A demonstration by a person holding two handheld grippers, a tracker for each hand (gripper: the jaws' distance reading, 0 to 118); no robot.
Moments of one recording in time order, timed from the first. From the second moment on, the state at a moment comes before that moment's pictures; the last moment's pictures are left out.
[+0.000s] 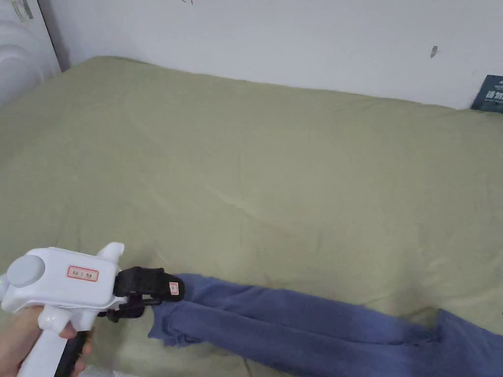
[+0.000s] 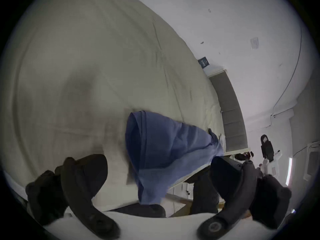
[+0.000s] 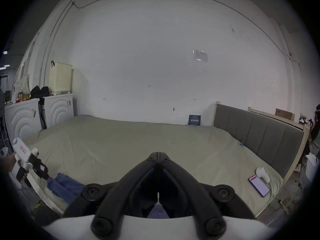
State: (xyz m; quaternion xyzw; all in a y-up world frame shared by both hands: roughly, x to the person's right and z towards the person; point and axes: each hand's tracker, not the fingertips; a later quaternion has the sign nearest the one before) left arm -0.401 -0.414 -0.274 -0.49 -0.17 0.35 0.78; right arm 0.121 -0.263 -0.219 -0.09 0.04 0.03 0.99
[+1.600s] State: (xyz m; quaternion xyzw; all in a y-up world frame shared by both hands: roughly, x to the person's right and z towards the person) left arm -0.145 -0.351 -0.313 -0.54 -0.11 0.13 0.82; right arm 0.199 -0.250 -0.188 -0.07 0.01 -0.03 1.00
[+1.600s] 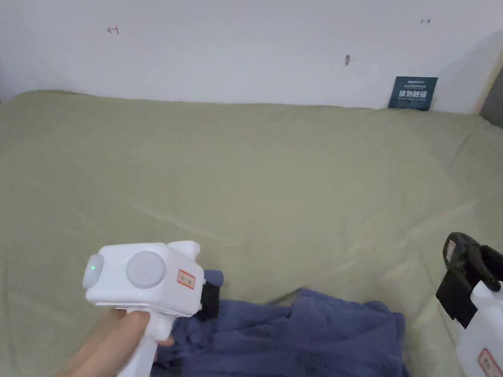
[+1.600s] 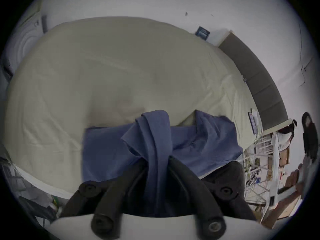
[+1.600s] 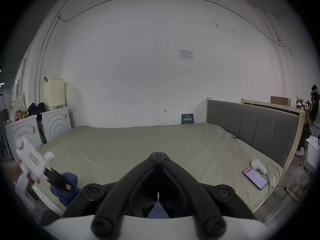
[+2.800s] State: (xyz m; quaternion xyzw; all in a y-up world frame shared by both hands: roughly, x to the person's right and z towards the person) left arm -0.214 -0.361 -0.291 -0.48 -0.21 0.27 0.81; right arm 0.187 -0.270 -0.212 -0.13 0.03 -0.05 0.99
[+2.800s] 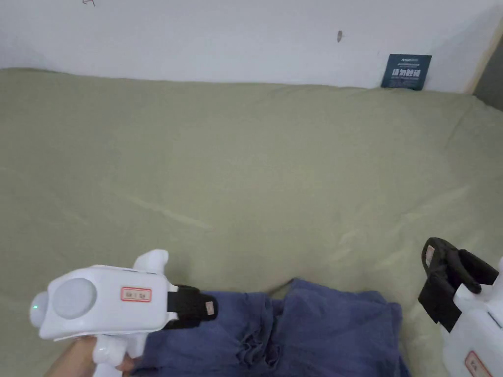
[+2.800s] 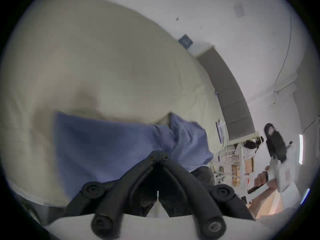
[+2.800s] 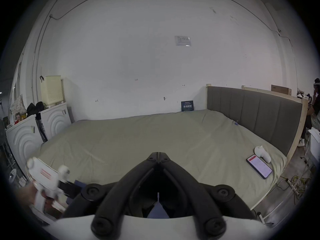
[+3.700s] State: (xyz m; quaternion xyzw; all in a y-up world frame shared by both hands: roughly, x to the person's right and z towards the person) left arm -0.272 -0.454 -0.304 -0.53 -0.21 0.44 0.70; right arm 0.159 -0.268 -0.209 -0.14 0.05 -0.02 0.99
